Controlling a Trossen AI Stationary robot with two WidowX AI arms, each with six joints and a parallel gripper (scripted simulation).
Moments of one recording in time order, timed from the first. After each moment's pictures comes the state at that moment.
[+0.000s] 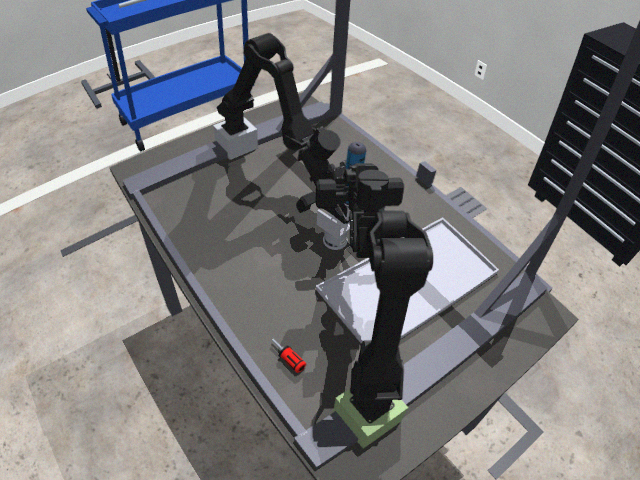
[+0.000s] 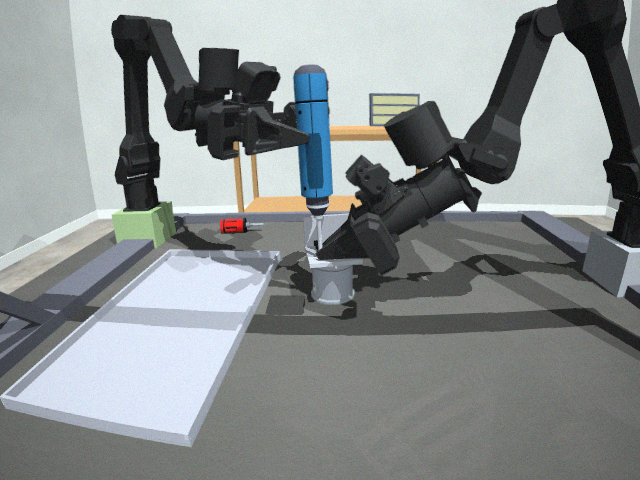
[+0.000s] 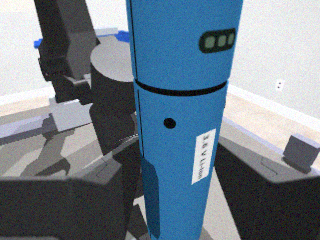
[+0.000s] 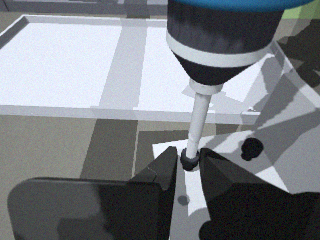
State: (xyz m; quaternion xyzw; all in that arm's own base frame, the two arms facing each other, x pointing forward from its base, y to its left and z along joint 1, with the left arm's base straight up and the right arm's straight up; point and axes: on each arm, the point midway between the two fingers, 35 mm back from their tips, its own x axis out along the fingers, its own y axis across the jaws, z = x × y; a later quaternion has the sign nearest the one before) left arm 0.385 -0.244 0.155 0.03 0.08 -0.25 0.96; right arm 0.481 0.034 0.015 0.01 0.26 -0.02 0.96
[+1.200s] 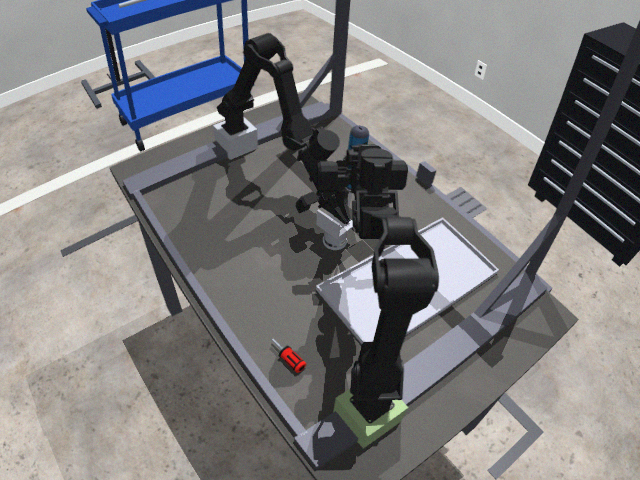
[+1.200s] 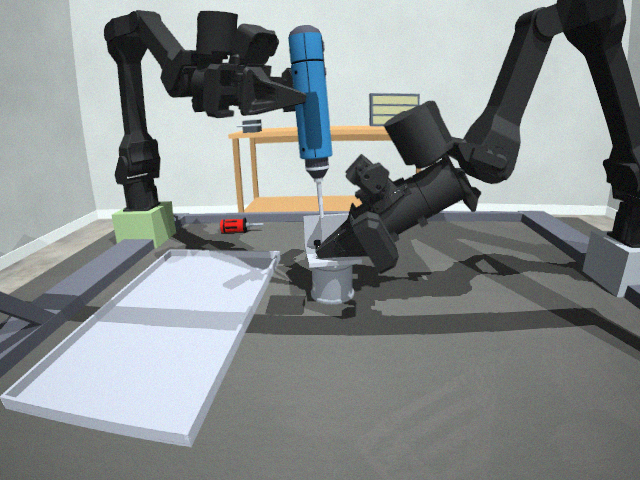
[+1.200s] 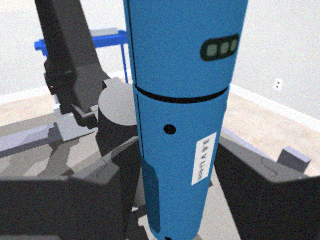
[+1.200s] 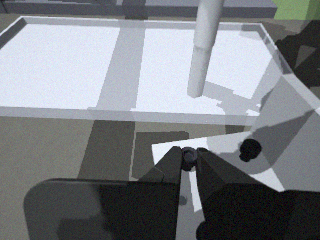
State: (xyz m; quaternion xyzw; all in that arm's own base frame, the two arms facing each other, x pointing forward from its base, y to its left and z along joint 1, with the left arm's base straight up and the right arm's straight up) left arm 0.383 -0.244 0.204 0.03 0.09 -0.25 0.96; right arm 0.482 0.032 0.015 0.01 0.26 -0.02 0.96
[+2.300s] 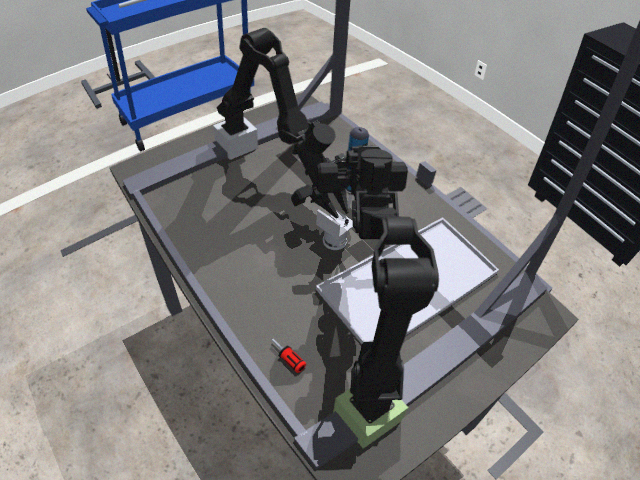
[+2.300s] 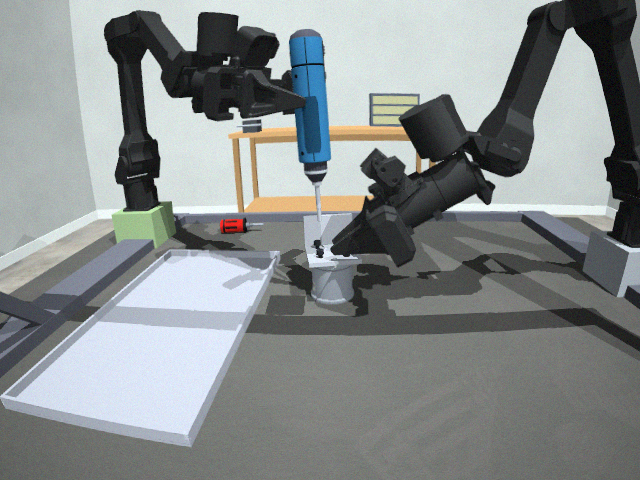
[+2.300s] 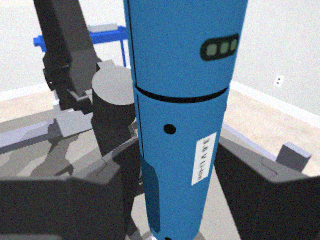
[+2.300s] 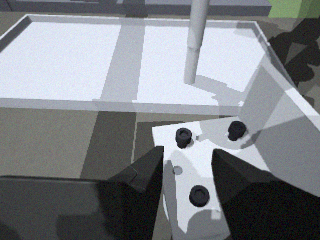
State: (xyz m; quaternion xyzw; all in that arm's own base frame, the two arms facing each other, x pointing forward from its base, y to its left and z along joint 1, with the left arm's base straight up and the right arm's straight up) left arm 0.382 -0.243 0.199 0.04 0.10 -0.25 0.96; right arm 0.462 0.032 0.023 0.01 0.27 -0.02 0.96
